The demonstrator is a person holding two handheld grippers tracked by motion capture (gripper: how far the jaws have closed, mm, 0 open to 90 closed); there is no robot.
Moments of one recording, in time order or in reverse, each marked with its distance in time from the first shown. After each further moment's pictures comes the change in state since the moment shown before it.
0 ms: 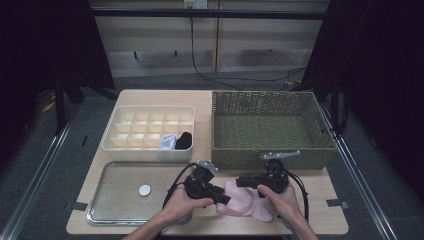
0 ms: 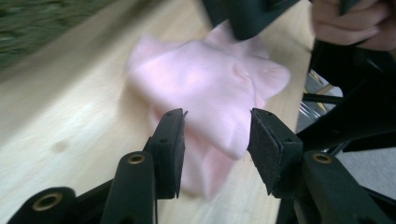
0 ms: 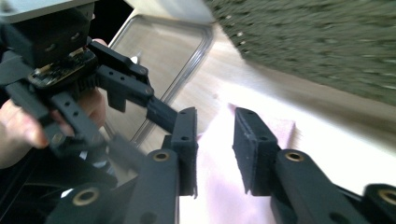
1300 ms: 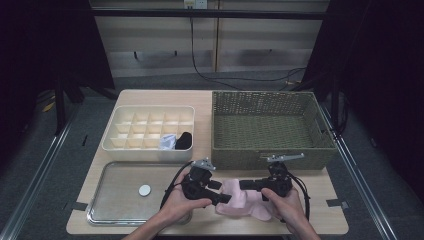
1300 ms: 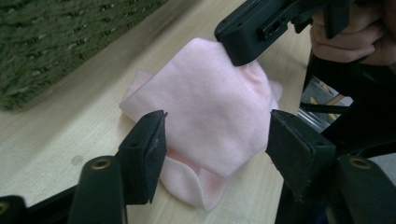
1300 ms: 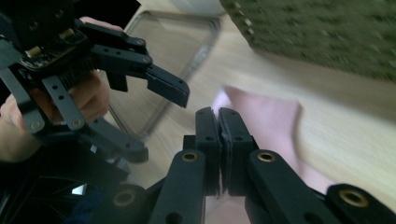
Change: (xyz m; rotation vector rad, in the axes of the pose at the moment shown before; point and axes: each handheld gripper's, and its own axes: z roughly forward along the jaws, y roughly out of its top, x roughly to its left) left arm -0.014 0.004 -0.012 -0.074 0.023 0.050; right arm 0.007 -0.005 -0.007 0.006 0.025 0.015
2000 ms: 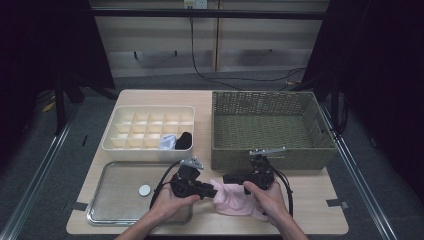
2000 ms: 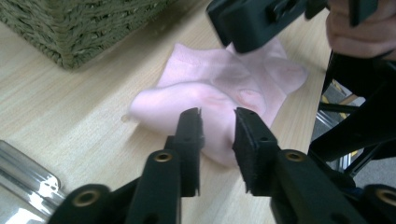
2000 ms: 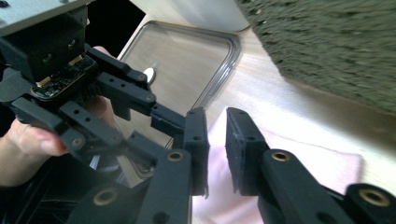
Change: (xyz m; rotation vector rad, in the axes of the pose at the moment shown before) left arm 0.019 -0.017 -0.015 0.037 0.054 -0.028; right arm 0.015 0.021 0.036 -0.001 0.001 0.016
